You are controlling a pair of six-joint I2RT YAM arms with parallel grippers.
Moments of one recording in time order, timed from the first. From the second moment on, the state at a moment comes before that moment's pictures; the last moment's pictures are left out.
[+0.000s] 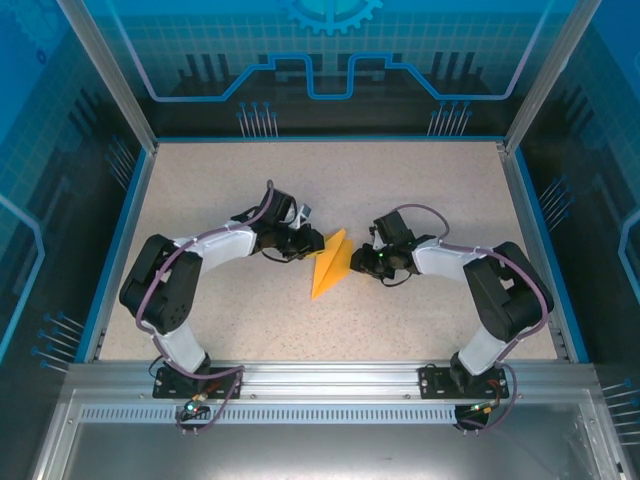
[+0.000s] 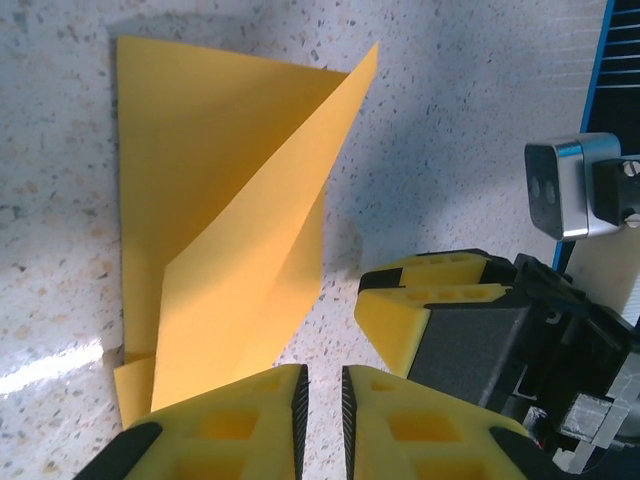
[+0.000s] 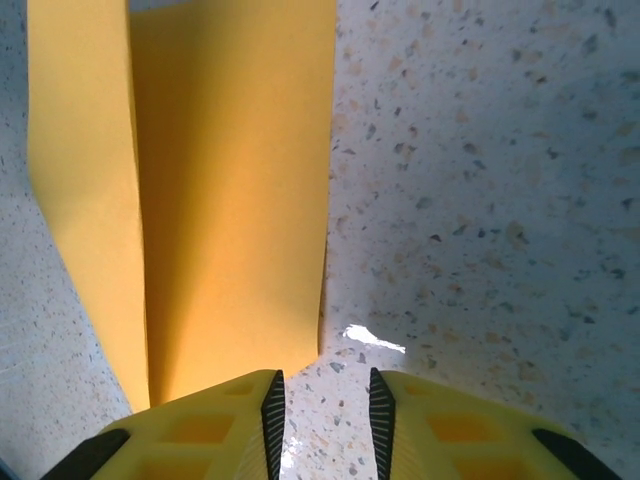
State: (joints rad) left arm -0.43 1.74 1.03 -0.23 0.60 -0.77; right arm 0.48 1.66 0.81 -0.20 -0.34 0.75
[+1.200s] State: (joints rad) left arm -0.43 1.95 1.19 -0.28 0.57 -0.67; right arm 0.49 1.69 0.80 -0.10 -0.38 0.85
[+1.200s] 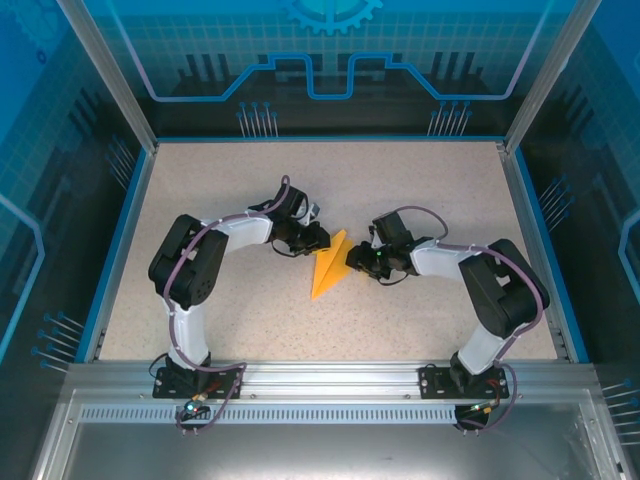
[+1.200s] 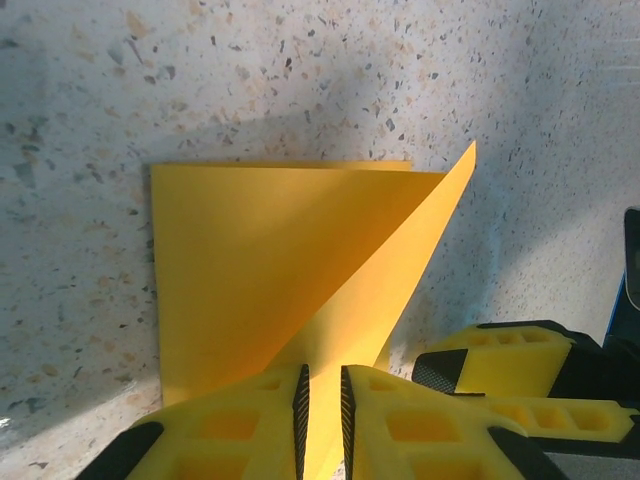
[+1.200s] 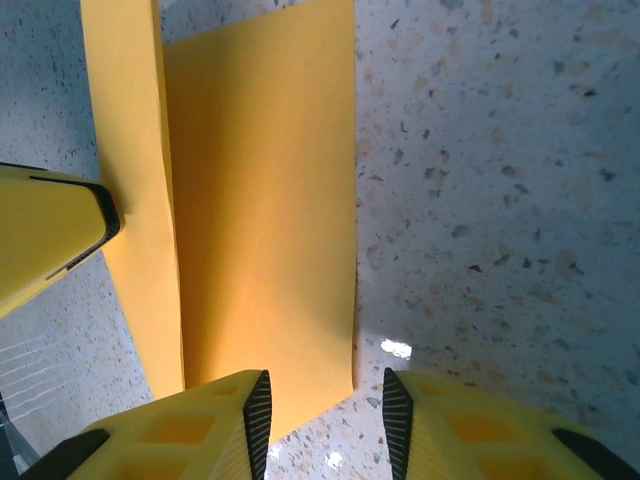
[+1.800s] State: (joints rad) left arm -0.43 2.01 1.20 -0.35 0.56 -0.61; right arm 0.50 1.74 0.81 -0.06 -0.42 0.87
